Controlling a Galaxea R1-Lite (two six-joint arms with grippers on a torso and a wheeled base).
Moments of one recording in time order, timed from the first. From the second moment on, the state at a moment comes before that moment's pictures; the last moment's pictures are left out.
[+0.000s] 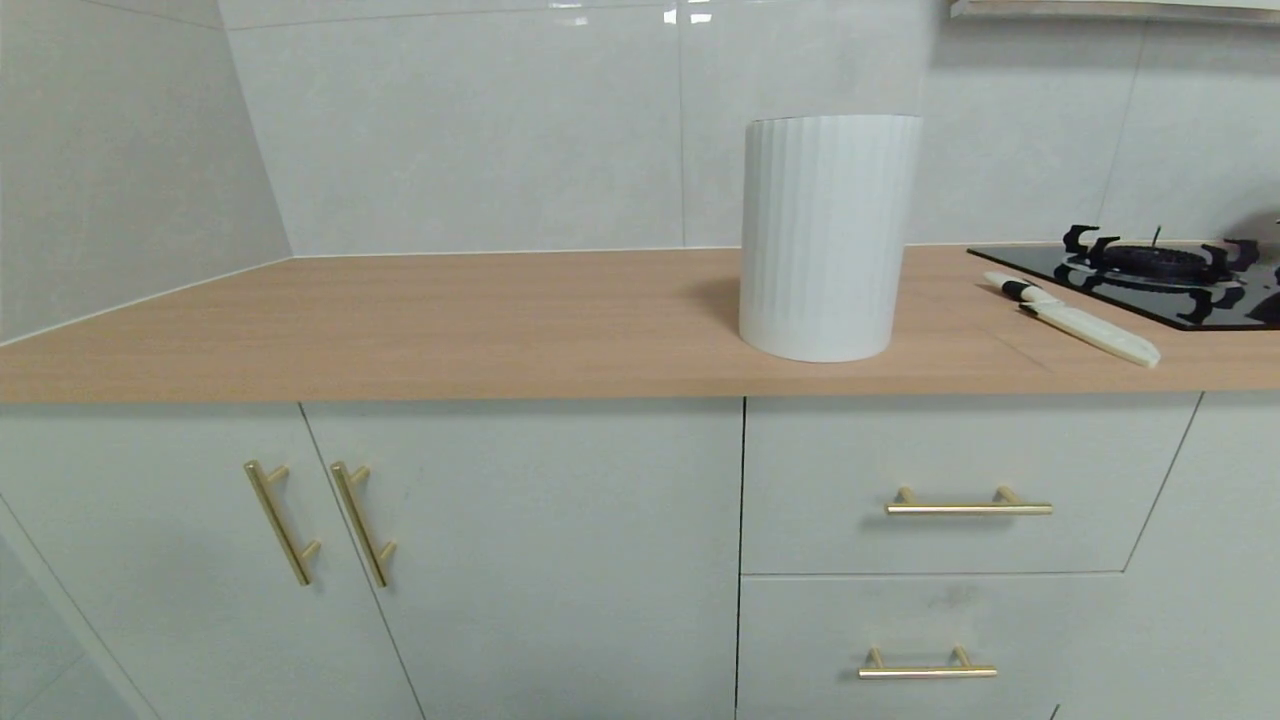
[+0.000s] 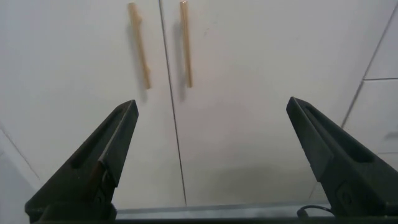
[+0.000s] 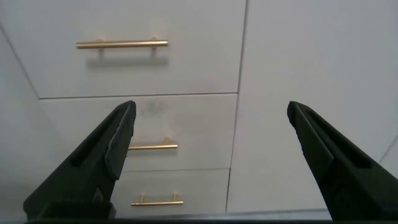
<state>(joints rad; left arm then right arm) 0.00 0.00 0.00 0.00 -0.04 0.02 0.00 0.00 0.00 0.00 -0.04 -0.01</state>
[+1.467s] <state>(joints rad) 0.00 0.00 0.00 0.00 -0.04 0.02 0.00 0.00 0.00 0.00 -0.04 -0.01</state>
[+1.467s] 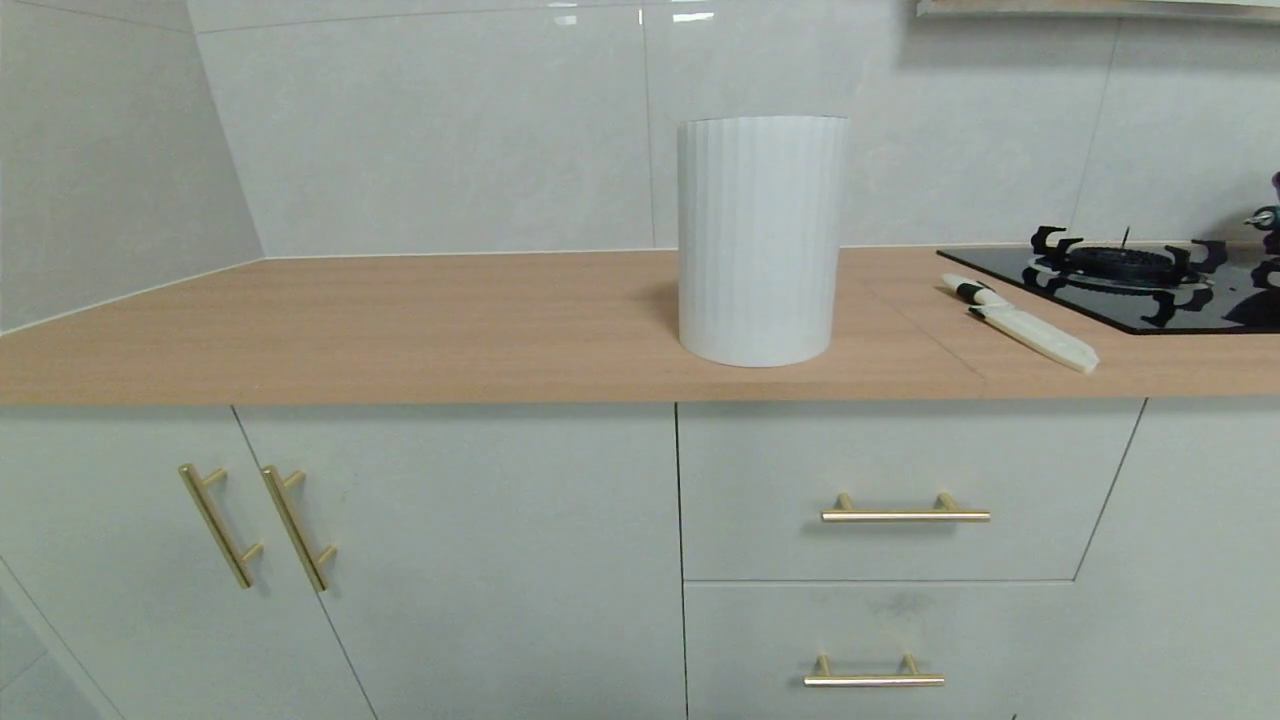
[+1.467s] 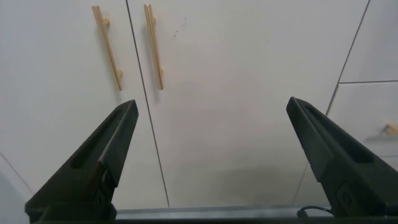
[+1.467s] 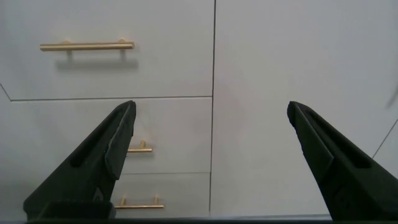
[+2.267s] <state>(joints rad) 0.00 0.00 0.00 0.00 -0.04 0.02 0.00 0.00 0.00 0.00 -0.04 -0.01</state>
